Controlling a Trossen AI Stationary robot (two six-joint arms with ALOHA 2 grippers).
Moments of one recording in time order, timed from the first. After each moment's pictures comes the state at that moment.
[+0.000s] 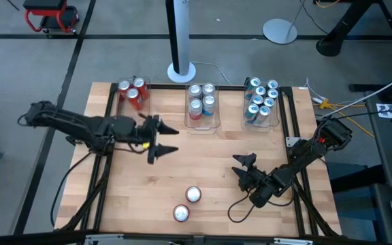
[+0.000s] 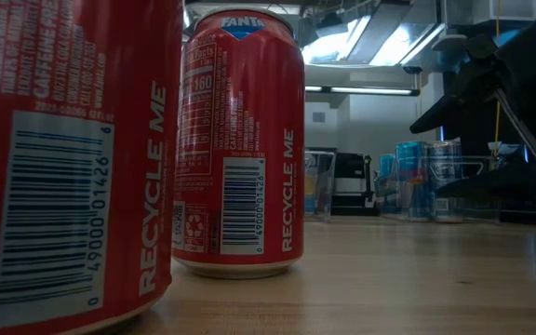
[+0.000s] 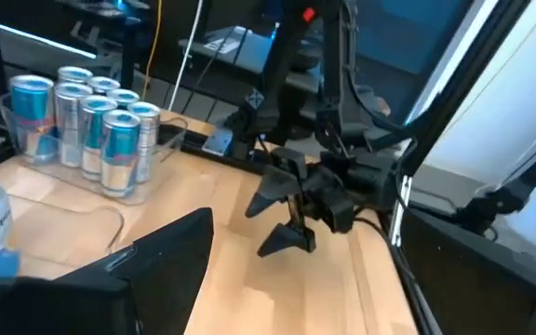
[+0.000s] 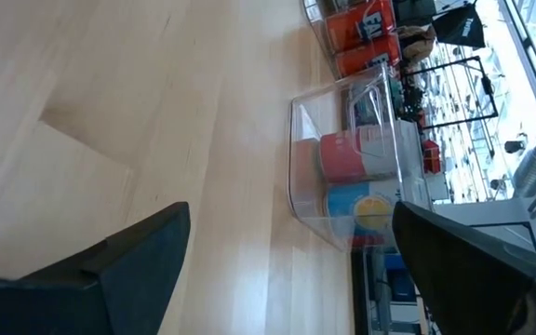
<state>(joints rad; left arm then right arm) -0.18 1.00 0.78 0.06 -0.19 -0.34 0.75 1.65 0.63 -0.10 1.15 -0.11</state>
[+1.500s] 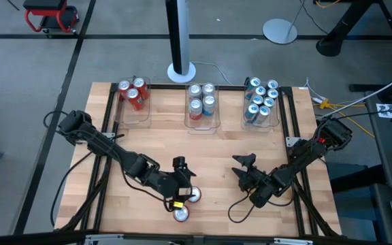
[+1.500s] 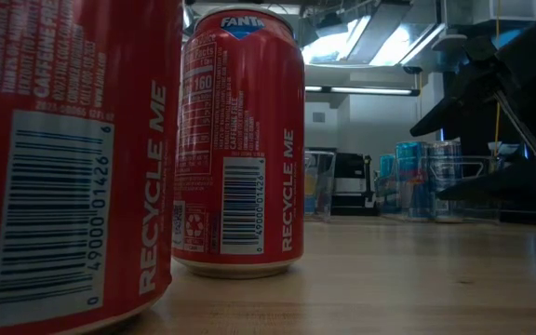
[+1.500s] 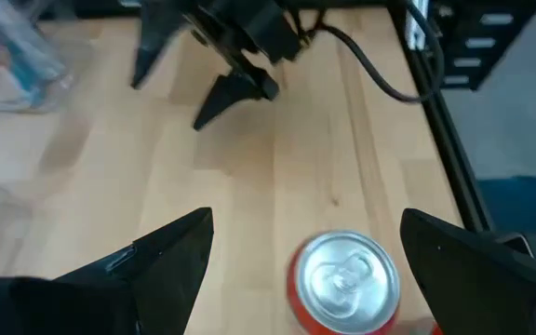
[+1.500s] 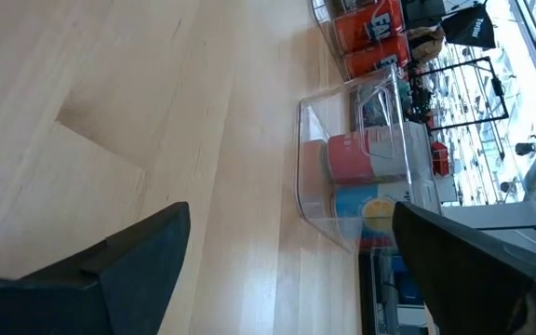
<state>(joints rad) -0.52 1.65 1.30 -0.36 -0.43 -0.31 0.75 1.65 0.63 -0.10 1.13 -0.11</state>
